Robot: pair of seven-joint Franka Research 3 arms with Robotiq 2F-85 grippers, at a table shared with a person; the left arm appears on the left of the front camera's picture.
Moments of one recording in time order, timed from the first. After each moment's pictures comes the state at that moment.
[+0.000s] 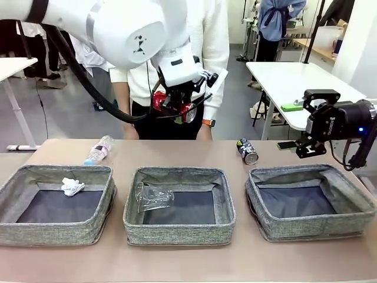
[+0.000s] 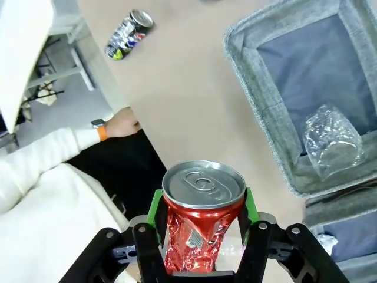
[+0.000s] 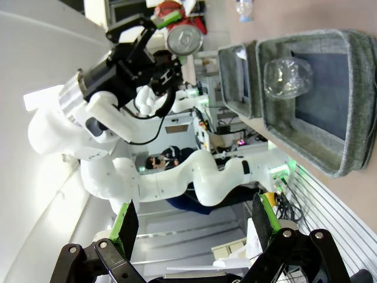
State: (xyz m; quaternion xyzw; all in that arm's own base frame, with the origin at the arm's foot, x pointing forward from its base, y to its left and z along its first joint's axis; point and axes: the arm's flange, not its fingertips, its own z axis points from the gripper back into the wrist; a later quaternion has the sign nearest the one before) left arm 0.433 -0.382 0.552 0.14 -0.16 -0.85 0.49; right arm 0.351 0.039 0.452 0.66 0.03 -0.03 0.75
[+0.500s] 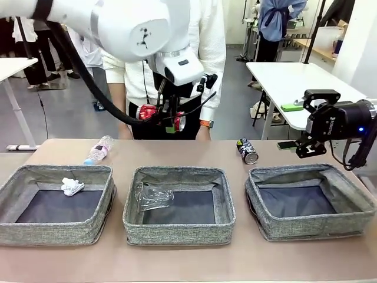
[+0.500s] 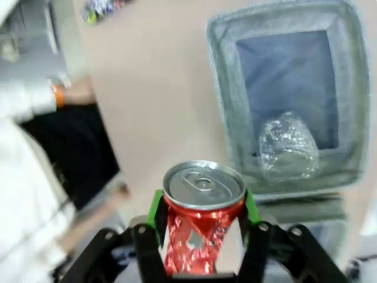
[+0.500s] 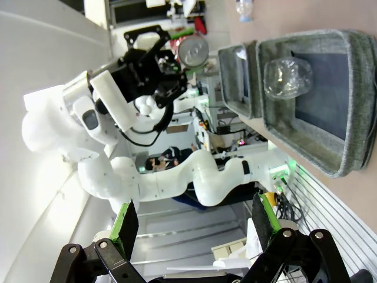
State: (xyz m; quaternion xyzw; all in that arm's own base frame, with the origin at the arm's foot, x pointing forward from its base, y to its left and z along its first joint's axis) left arm 0.423 -0.377 0.549 0.11 -0.08 -0.75 0.65; right arm 0.351 0.039 0.452 0.66 0.03 -0.03 0.75
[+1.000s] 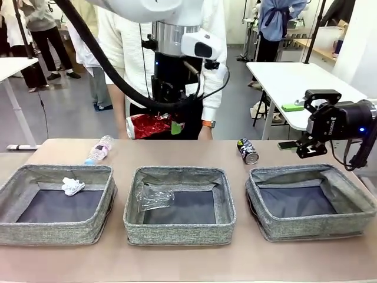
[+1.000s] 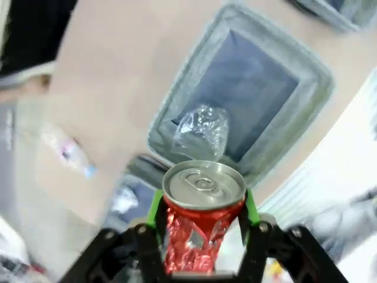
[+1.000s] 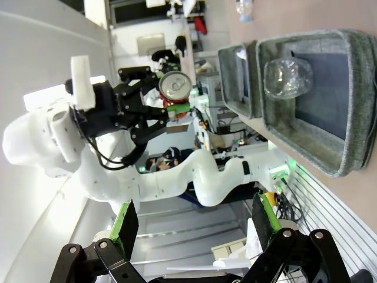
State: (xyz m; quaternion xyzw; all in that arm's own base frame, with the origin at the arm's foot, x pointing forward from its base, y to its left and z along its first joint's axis) left arm 0.387 -0.388 0.587 0.06 -0.02 -0.44 0.90; right arm 0.351 0.039 0.452 0.66 0.03 -0.03 0.75
